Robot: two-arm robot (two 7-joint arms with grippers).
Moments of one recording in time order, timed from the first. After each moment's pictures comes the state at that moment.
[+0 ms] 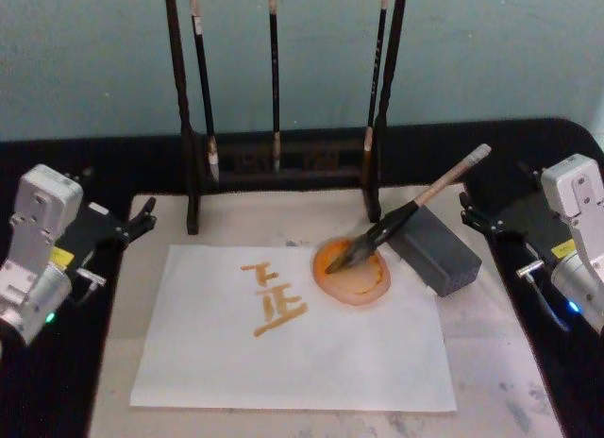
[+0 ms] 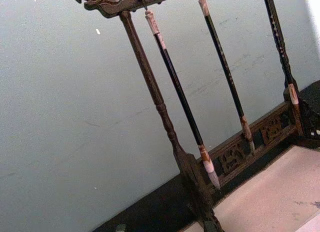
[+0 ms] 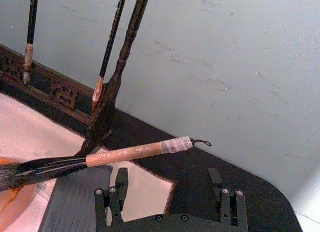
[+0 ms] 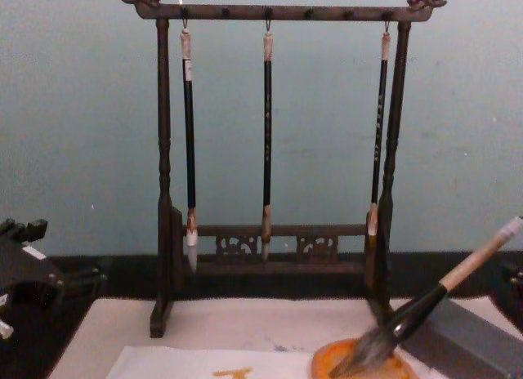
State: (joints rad) left arm -0.20 0.60 0.45 -1.41 -0.25 -0.12 0.03; right arm 0.20 0.60 -0.45 -1.41 0.25 -0.12 -0.03
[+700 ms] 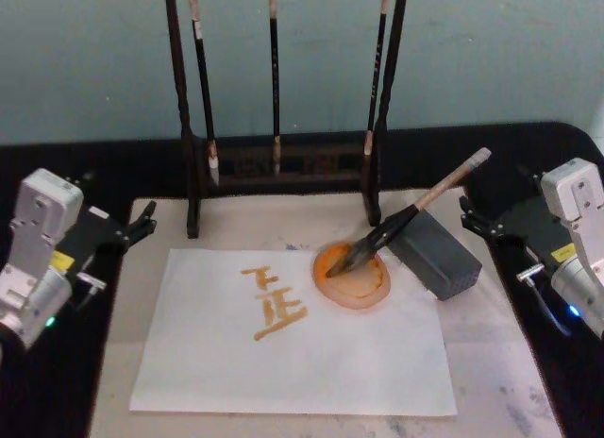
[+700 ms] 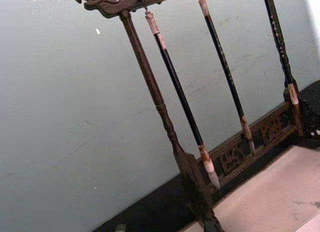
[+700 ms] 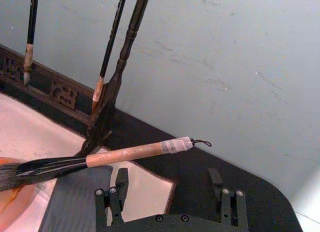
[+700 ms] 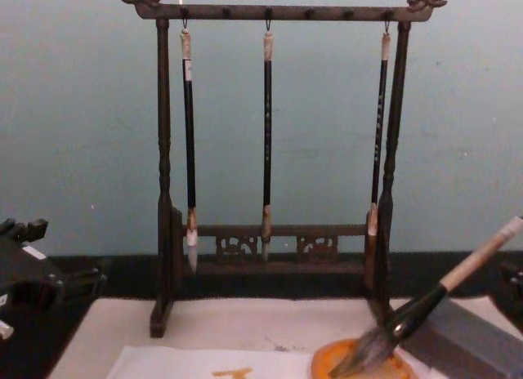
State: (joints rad) left arm -0.20 0.60 0.45 -1.41 -0.25 -0.12 0.03; right arm 0.20 0.60 -0.45 -1.41 0.25 -0.12 -0.03
